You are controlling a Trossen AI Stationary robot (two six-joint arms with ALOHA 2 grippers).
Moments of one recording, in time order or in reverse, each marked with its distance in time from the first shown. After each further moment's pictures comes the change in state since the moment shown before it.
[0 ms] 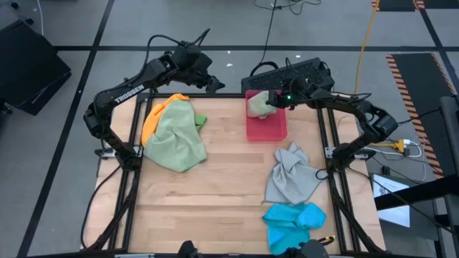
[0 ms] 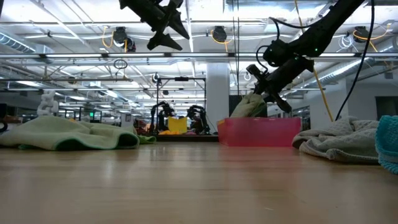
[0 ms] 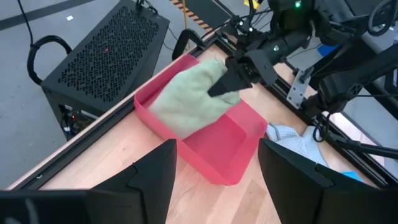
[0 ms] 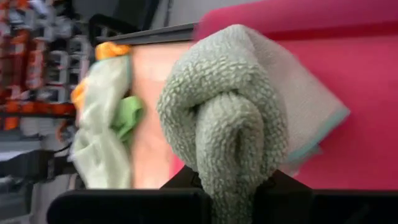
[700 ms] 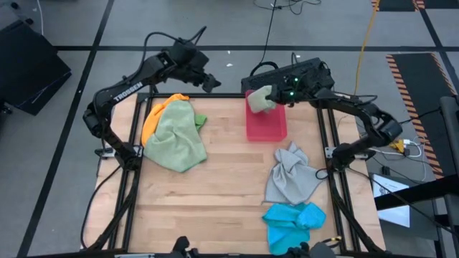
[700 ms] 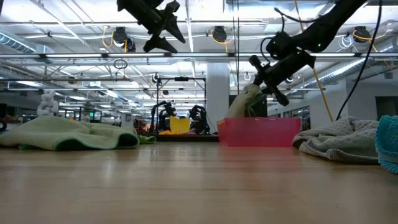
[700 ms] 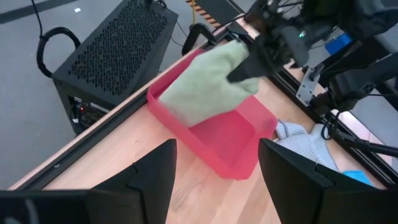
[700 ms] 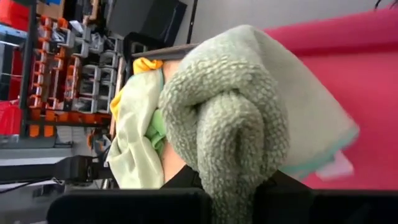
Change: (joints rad) left arm 0.045 0.000 0.000 -0.039 0.021 0.019; right arm -0.012 -0.052 0.000 0.056 -0.032 0.083
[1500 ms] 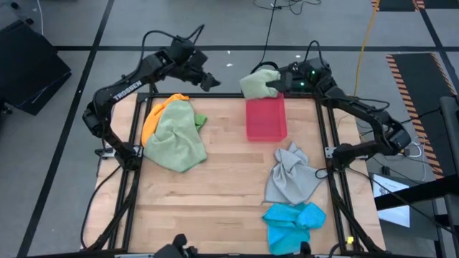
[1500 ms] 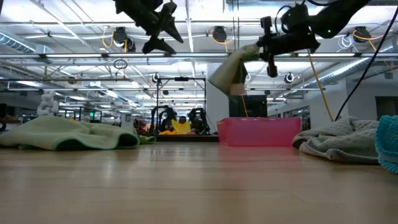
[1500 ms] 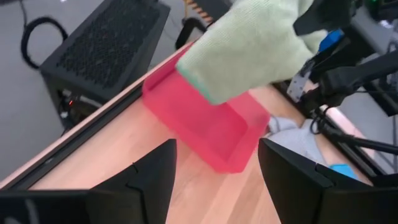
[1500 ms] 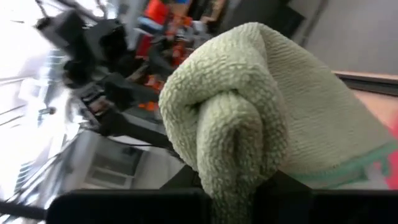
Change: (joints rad) left arm 0.047 0.000 0.000 -0.024 0.082 0.011; right arm -0.062 -0.159 0.028 0.225 -0.307 0.077
